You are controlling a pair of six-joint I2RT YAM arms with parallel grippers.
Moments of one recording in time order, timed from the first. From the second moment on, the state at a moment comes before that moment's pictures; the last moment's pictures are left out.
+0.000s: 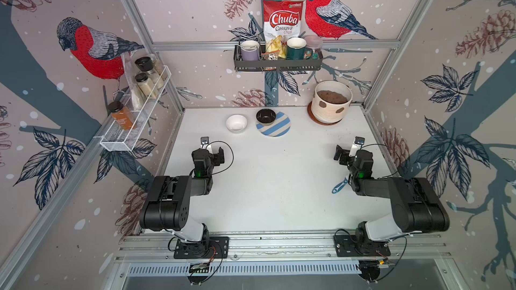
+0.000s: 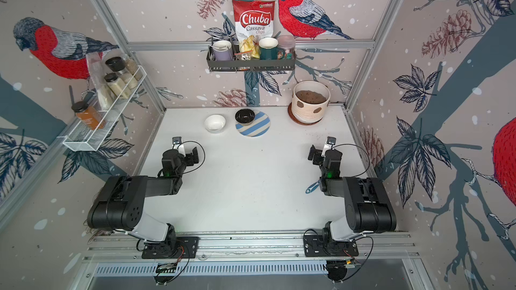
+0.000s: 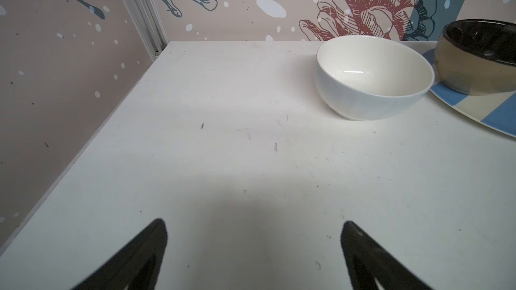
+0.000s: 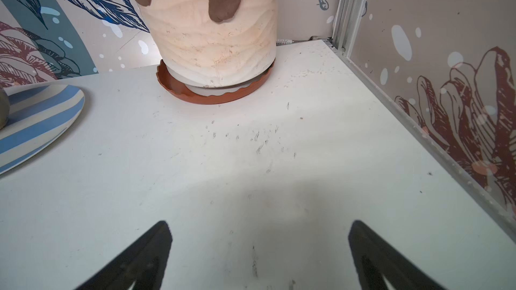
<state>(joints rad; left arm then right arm) -0.01 1.55 0.40 0.77 -0.11 0.00 0.03 1.51 0.36 0.80 0.10 0.06</state>
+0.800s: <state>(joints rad) -0.01 1.55 0.38 0.79 -0.11 0.00 0.04 1.48 0.32 0.82 0.13 0.08</state>
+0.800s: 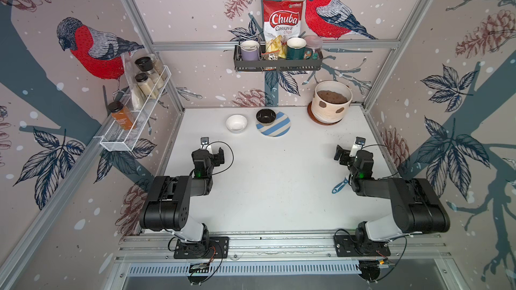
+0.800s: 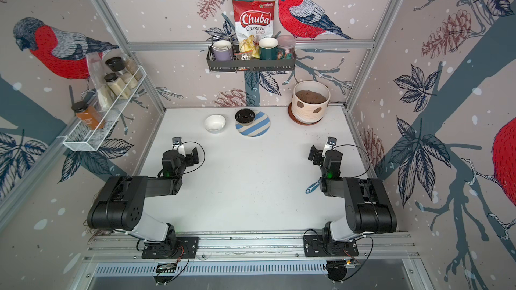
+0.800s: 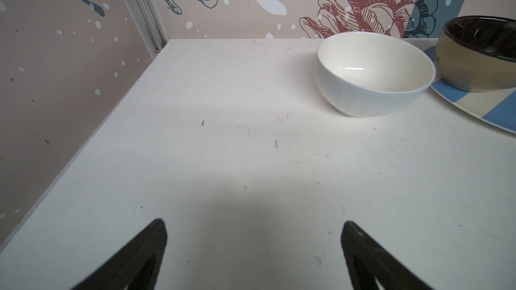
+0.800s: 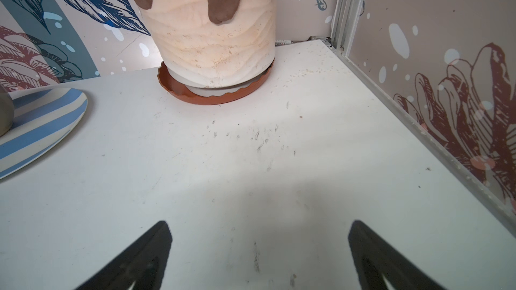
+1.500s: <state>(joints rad) -0.01 1.49 0.21 1.05 -0.13 0.00 0.07 0.99 0.32 0.43 0.49 0.33</state>
